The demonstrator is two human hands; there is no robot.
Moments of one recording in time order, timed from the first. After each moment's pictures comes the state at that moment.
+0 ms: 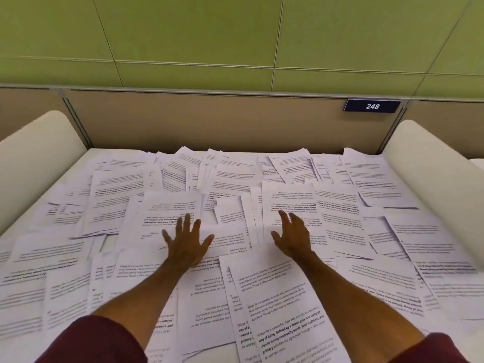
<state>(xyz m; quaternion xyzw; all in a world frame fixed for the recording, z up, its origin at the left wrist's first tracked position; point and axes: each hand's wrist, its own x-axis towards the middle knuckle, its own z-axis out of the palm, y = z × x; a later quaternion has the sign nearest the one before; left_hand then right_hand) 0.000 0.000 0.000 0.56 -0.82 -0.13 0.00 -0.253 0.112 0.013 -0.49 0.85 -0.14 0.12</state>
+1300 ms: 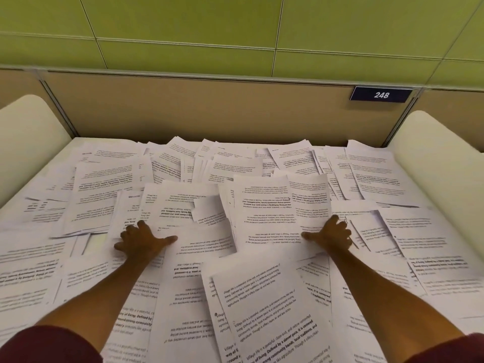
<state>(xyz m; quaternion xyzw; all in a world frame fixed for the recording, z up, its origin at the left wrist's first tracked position) 0.050 -0.070 -0.028 0.76 -0.64 -0.14 -0.03 -0.340 0.124 0.004 -0.22 0.95 -0.14 0.19</state>
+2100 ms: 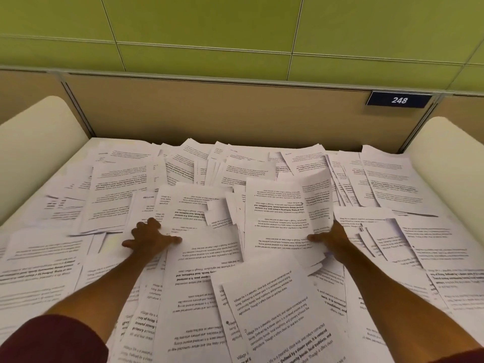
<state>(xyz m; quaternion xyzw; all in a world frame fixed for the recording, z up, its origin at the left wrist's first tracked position) 0.068 -0.087 -0.021 0.74 -0.63 -0.22 0.02 -0.336 0.107 -0.002 -0.20 0.77 -0.46 0.40</state>
